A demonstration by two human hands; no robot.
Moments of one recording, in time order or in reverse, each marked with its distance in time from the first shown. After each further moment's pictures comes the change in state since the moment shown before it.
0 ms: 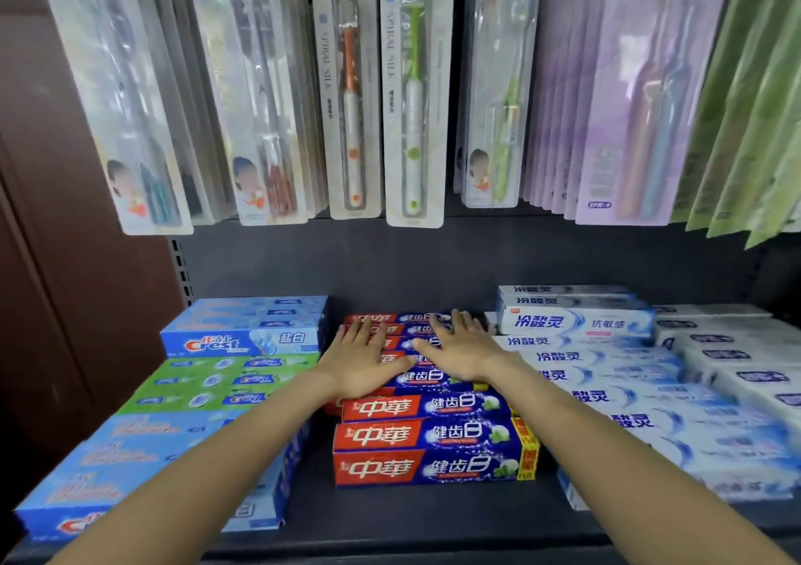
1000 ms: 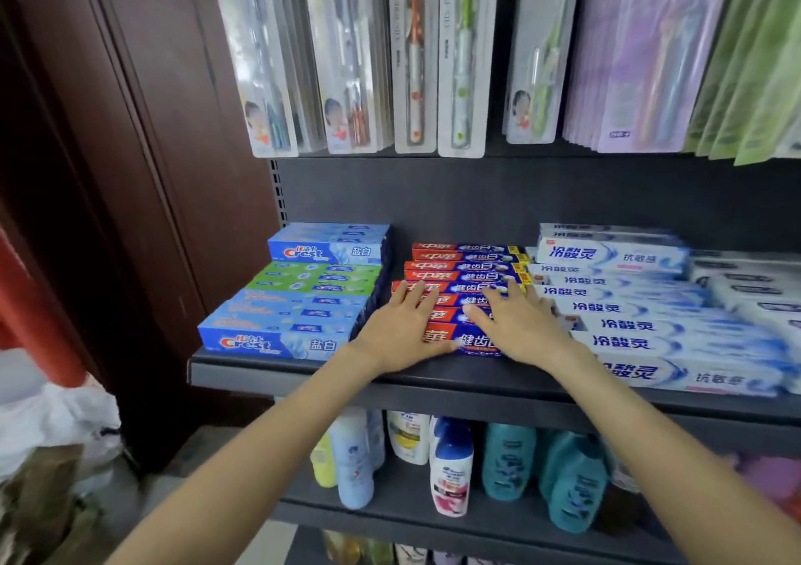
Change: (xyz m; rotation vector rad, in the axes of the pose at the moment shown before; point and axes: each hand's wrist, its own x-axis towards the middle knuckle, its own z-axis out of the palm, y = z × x) left_hand -0.128 0.037 0.030 0.032 0.209 0.038; right_hand -0.137 -0.004 0.019 0.007 0.156 -0.076
